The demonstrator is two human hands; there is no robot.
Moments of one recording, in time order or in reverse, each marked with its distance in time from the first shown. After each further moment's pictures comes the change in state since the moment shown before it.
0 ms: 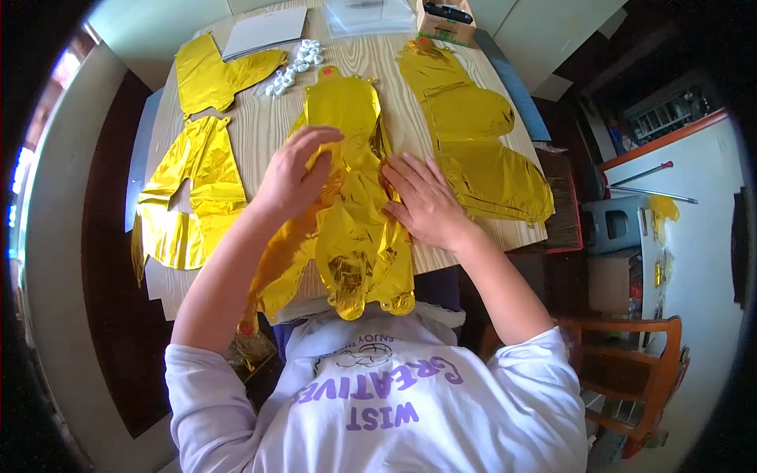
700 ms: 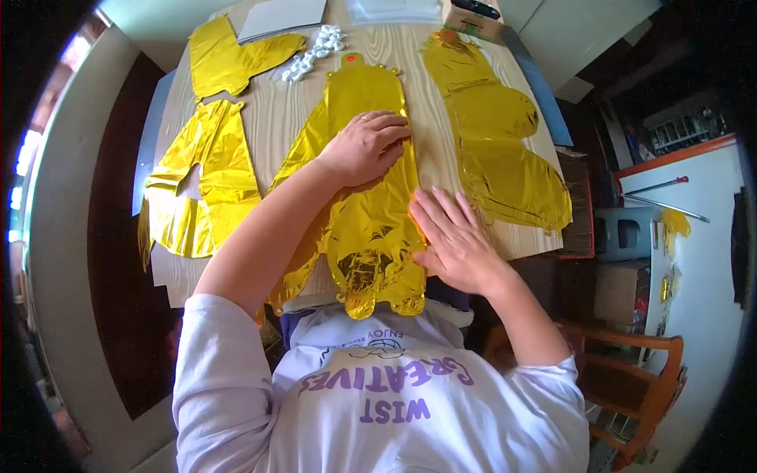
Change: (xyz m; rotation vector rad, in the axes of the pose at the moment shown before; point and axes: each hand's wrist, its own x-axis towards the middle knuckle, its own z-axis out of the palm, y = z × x) left_hand 0.047 -0.041 0.066 0.231 -0.102 0.296; right_hand -0.050 -0.024 -0.029 -0.008 -0.194 -0.061
